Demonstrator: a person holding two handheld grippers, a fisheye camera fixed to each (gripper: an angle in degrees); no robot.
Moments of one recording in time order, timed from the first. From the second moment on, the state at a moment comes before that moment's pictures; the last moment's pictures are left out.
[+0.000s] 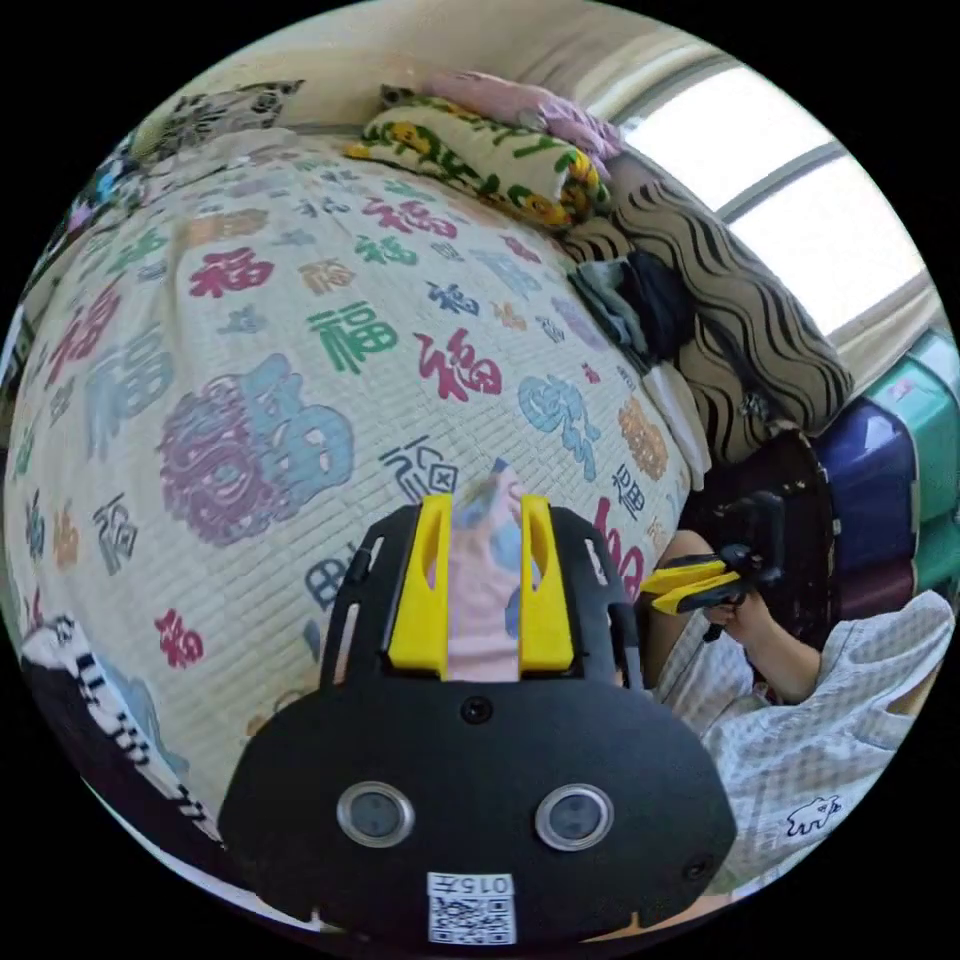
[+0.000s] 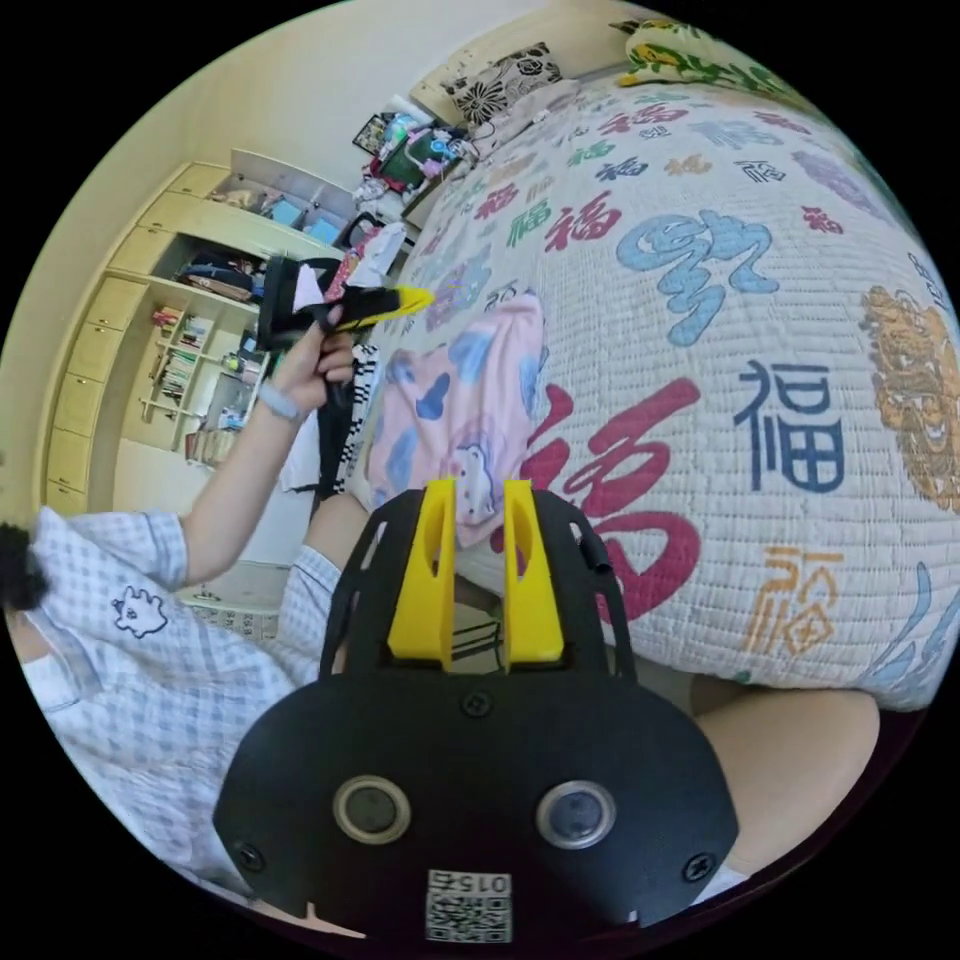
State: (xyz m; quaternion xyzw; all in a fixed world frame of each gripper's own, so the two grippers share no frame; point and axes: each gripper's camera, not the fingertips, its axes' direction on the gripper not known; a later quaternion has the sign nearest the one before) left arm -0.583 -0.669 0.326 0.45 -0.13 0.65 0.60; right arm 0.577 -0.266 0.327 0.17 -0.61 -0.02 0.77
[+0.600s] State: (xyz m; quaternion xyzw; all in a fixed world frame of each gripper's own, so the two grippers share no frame) left arm -0.763 -0.763 0.275 0.29 0.16 0.57 0.76; right arm 0.610 -0.408 0.341 0.01 -0.74 -0.06 0.67
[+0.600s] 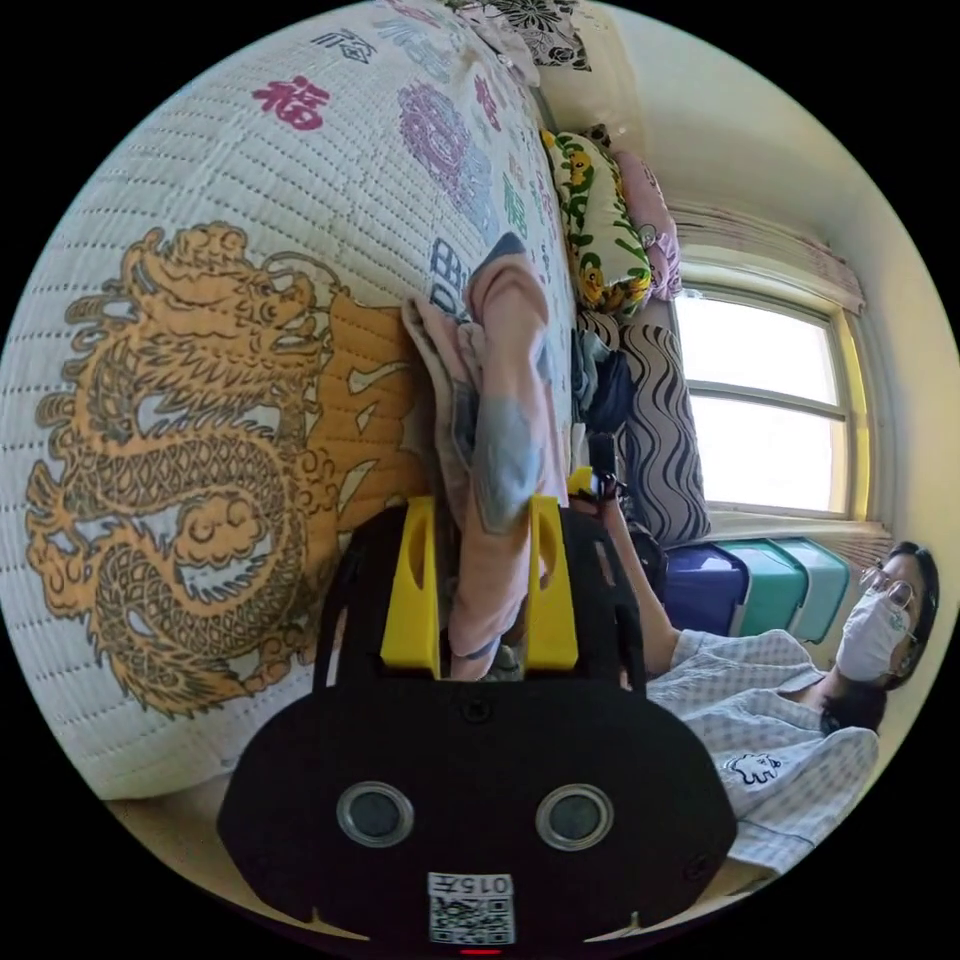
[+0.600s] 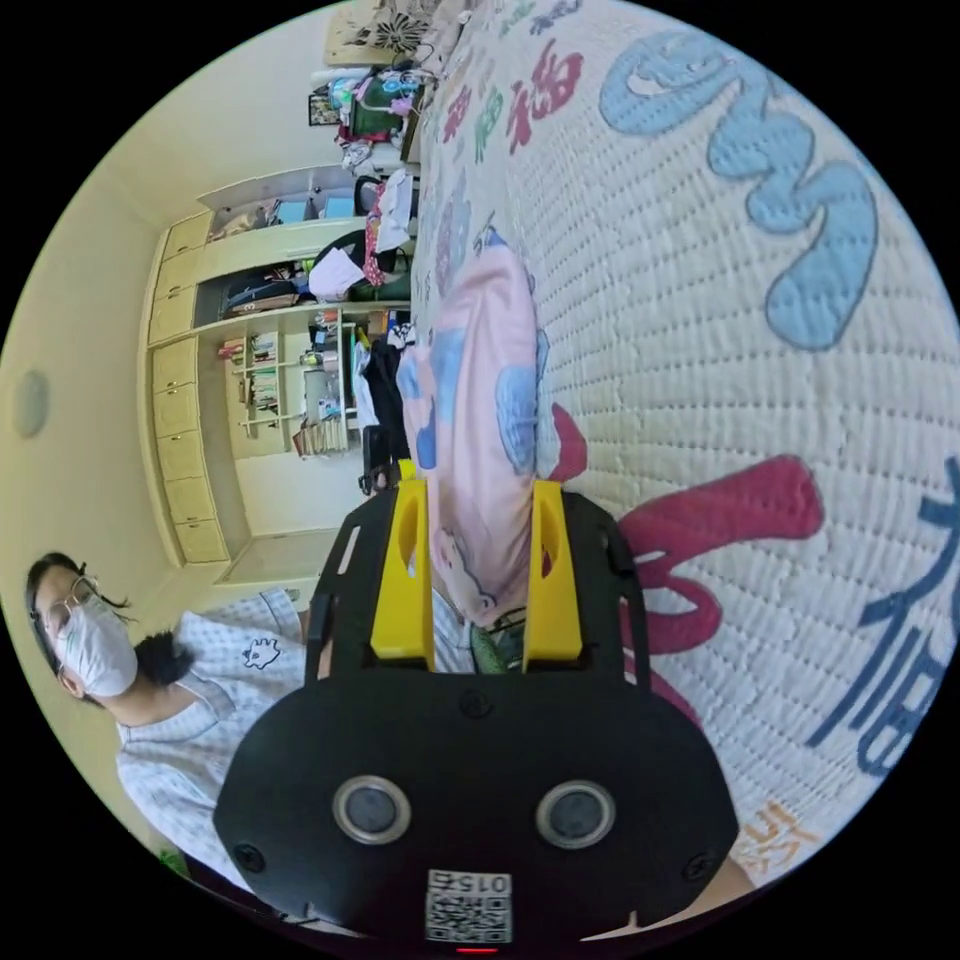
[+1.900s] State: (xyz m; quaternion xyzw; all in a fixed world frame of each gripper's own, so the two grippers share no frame) left arm -0.491 -0.564 0.369 0.19 0.17 0.74 0.62; right arm 0.761 -0.444 0.222 0.15 -0.74 -0.03 0.66
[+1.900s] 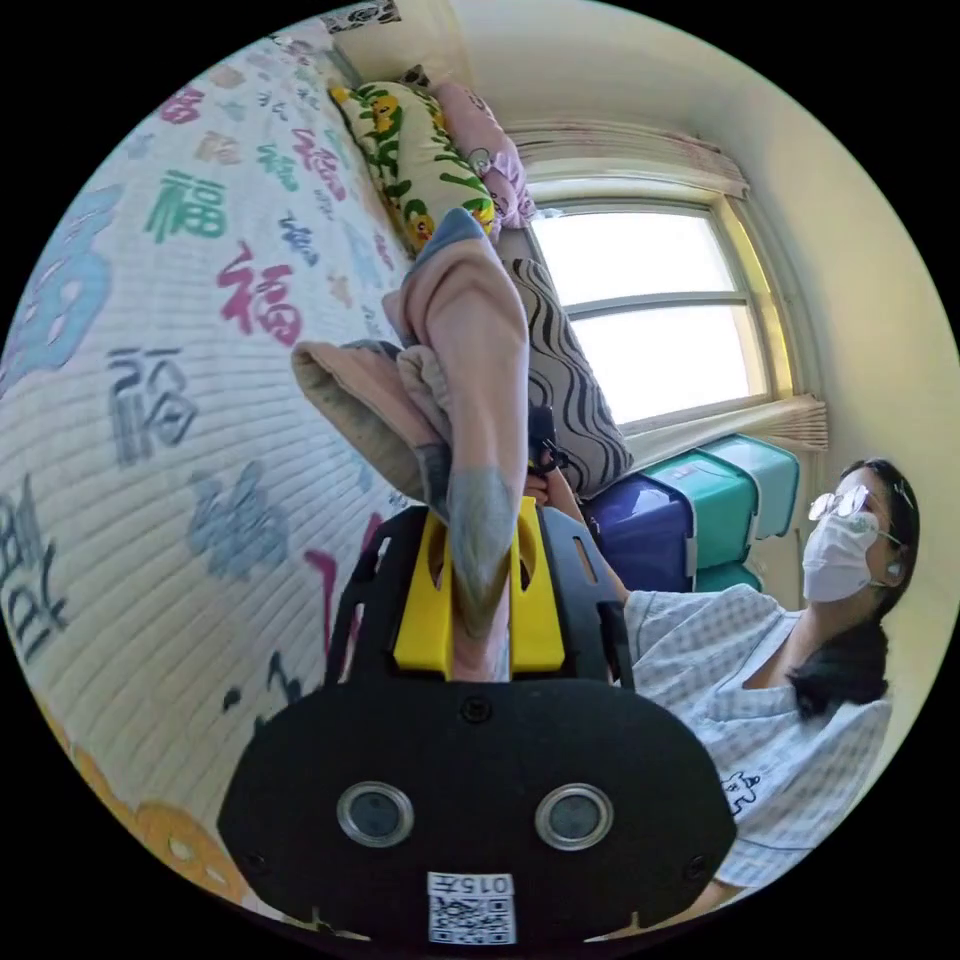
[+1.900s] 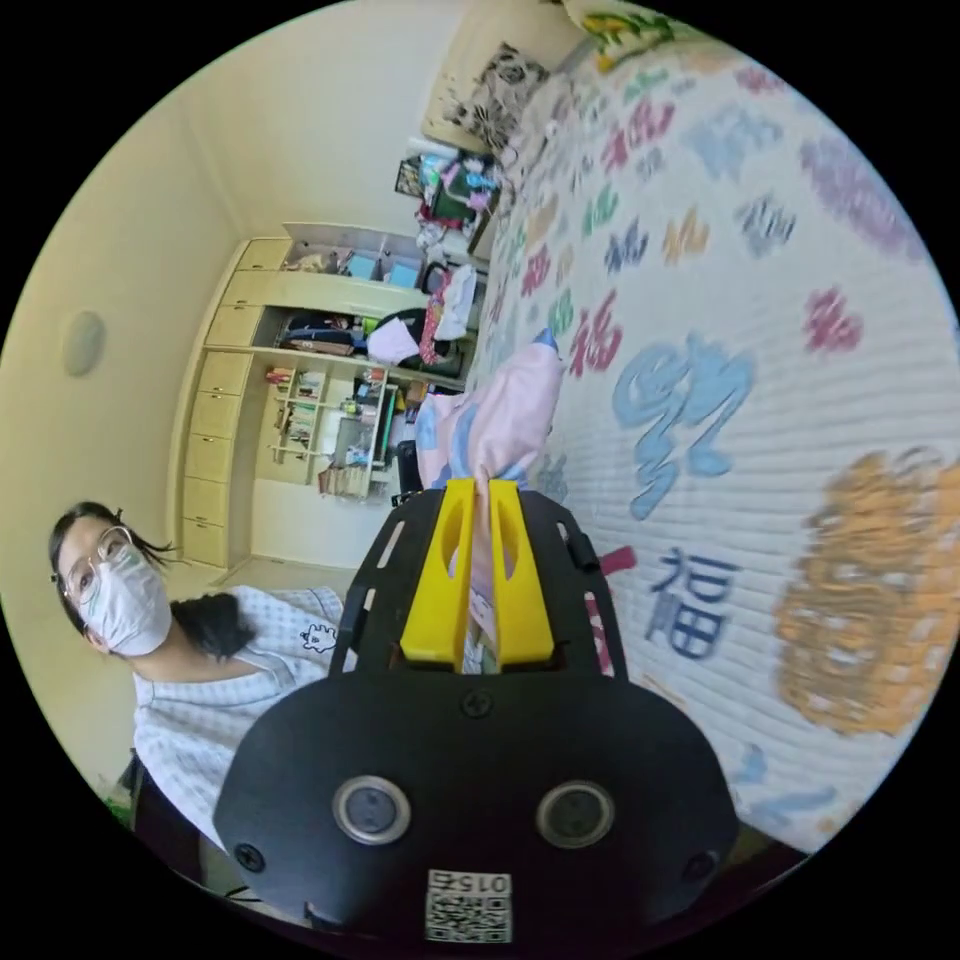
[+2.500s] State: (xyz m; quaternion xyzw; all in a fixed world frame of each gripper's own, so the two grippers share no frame) left arm -0.067 -0.404 0.585 0.22 0.12 0.81 0.53; right arm 0.908 -0.432 0.183 0.26 -0.40 0.16 0.86
